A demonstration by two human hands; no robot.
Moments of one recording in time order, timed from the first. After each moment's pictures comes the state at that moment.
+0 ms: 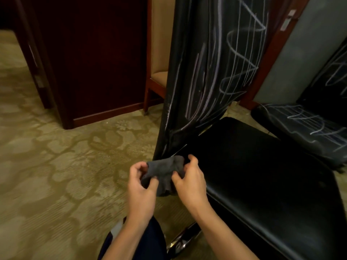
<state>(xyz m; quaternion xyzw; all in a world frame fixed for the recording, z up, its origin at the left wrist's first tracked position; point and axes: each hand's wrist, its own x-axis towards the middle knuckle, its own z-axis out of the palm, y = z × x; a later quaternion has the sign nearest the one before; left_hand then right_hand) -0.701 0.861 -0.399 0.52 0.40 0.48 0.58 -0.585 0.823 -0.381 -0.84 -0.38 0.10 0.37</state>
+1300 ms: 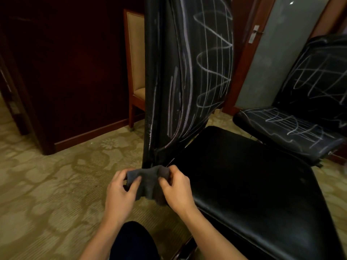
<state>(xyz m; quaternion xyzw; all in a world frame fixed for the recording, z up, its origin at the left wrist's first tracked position) -0.703 0.933 -0.404 0.71 0.36 0.44 0.41 -0.575 0.838 -0.366 -0.77 -0.40 0.16 0.47</state>
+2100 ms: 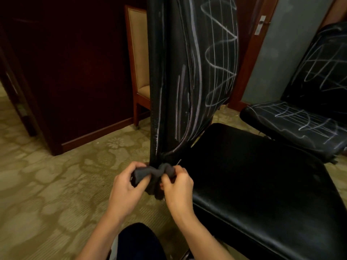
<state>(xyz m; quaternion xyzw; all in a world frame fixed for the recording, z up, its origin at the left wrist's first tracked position) -0.708 0.938 -0.370 0.74 0.27 0.41 0.46 -0.593 0.865 -0.383 -0.75 -0.32 0.10 0.56</state>
